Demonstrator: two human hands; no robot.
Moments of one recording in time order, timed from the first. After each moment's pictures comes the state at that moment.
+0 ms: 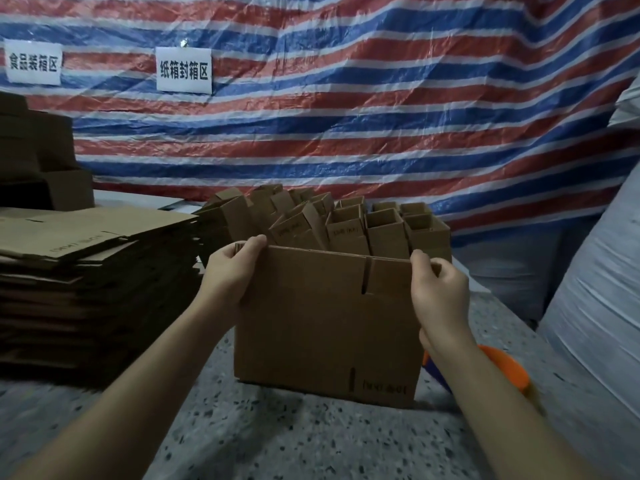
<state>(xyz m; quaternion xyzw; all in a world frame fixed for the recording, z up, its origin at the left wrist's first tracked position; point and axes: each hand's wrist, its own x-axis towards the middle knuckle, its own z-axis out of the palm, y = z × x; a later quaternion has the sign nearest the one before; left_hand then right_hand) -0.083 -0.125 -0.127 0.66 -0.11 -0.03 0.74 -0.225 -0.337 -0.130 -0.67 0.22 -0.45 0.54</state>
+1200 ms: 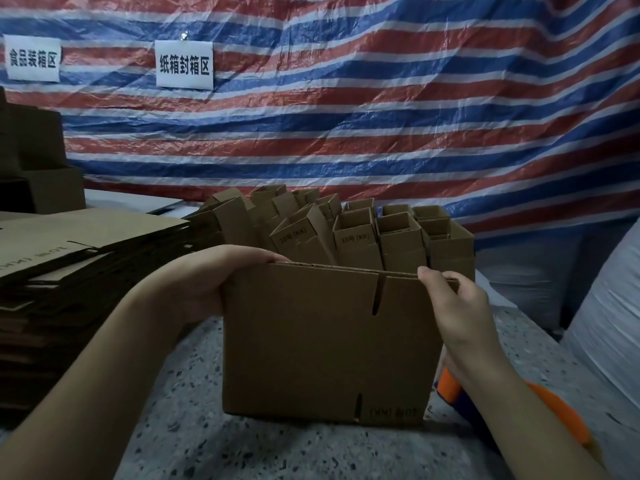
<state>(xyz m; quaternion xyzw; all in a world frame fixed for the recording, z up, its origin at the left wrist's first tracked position) -0.047 -0.122 -0.101 0.65 -0.20 -0.27 0.68 -0.192 -0.369 -0.144 -0.69 0.16 -0.40 0.59</state>
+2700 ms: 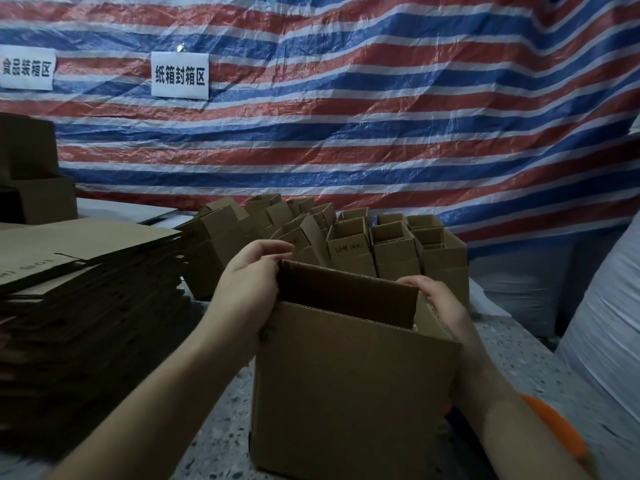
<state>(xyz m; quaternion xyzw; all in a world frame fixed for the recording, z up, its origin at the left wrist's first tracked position) -0.107 -0.159 -0.097 0.63 -0.15 -0.04 0.76 -0.202 -0.372 -0.127 -0.73 0.09 -0.22 0.64</state>
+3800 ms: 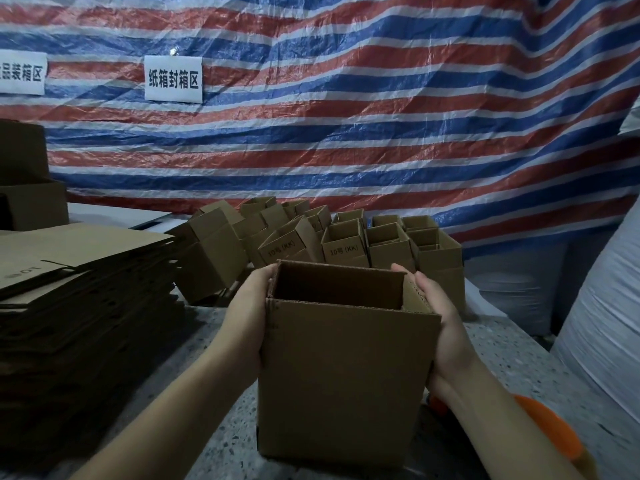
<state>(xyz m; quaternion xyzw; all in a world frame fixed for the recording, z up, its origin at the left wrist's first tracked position) -0.103 -0.171 -0.115 0.54 -0.09 -0.21 0.81 -0.187 -0.370 -0.145 -0.61 0.04 -0.23 0.76</state>
